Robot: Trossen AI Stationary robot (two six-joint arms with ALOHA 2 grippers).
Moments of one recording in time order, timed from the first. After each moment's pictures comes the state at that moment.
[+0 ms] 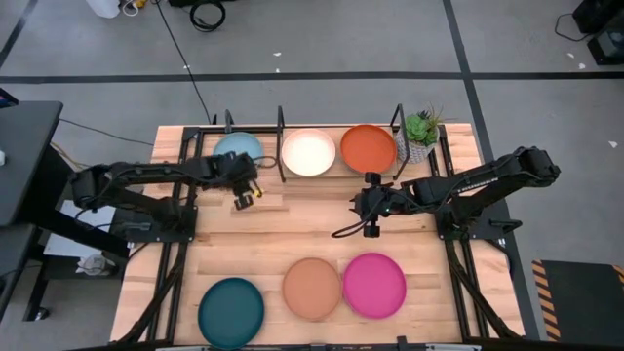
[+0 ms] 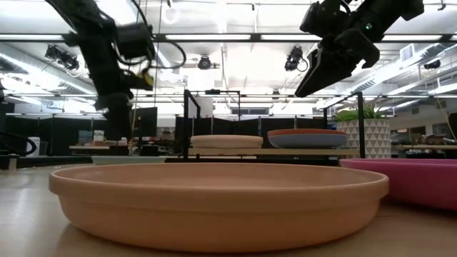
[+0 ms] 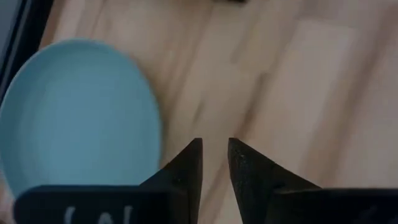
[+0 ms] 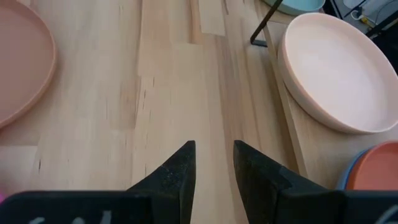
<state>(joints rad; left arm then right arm) 0.36 1.24 0.66 -0.55 -0.27 0.08 0.13 1.27 0.77 -0.30 0.34 -0.04</state>
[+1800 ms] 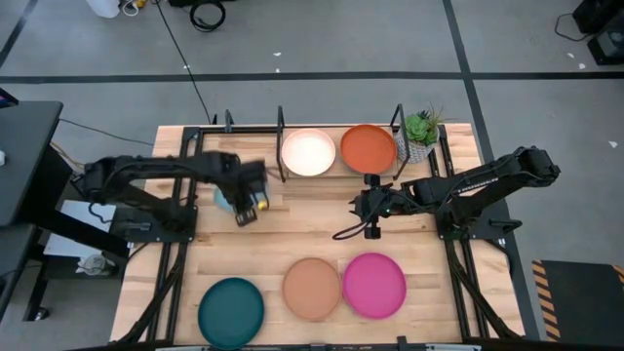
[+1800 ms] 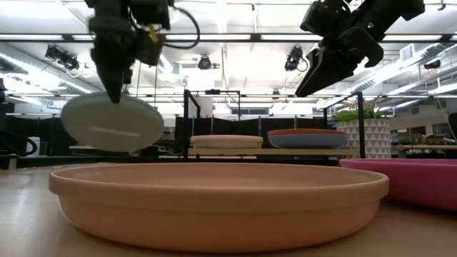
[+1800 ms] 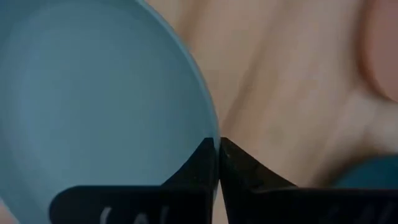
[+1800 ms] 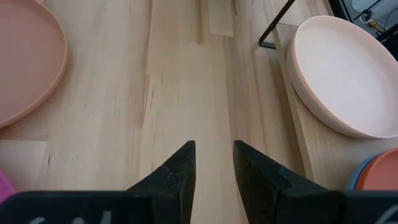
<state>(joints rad) 0.18 1.35 1.04 -1.05 0.12 -0.24 0.14 1.27 0.77 -0.30 0.32 -0.05</state>
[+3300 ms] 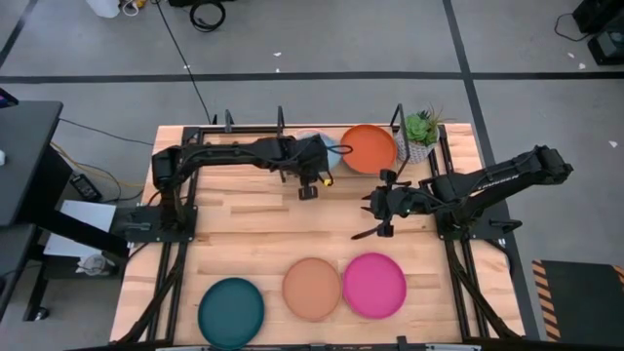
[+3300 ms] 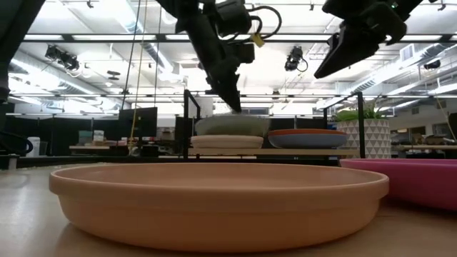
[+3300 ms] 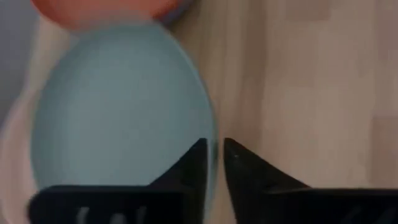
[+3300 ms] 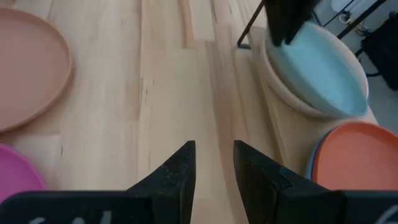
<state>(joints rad) 0.23 1.90 1.55 -0.65 -0.11 0.20 0.20 1.09 0.77 -0.45 0.40 0.03</state>
